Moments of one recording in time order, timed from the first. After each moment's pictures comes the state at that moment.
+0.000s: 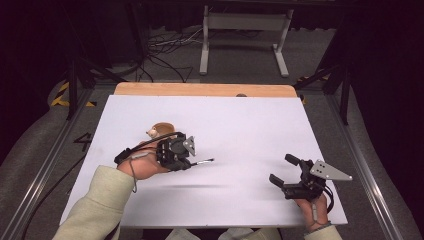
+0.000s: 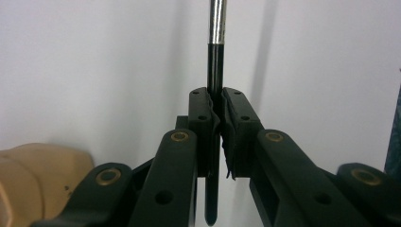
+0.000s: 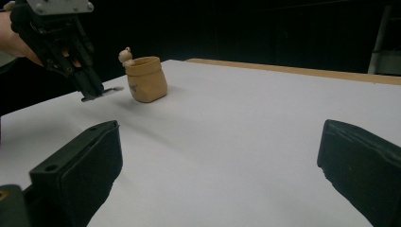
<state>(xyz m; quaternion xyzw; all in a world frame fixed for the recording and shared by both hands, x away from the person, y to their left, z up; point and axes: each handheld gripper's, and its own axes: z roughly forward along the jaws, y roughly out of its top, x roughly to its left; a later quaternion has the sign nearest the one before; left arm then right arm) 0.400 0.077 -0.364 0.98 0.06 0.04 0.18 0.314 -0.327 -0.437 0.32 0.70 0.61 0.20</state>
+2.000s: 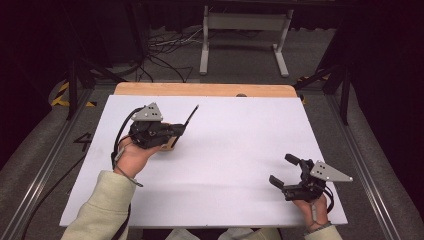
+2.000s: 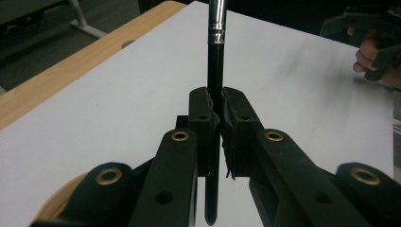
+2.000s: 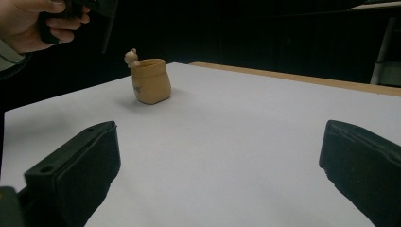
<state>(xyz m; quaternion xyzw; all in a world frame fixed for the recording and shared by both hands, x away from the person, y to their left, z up) 0.406 0.139 -0.323 0.84 0.23 0.11 0.49 0.313 -0.327 -0.435 0.30 0.70 0.62 0.20</state>
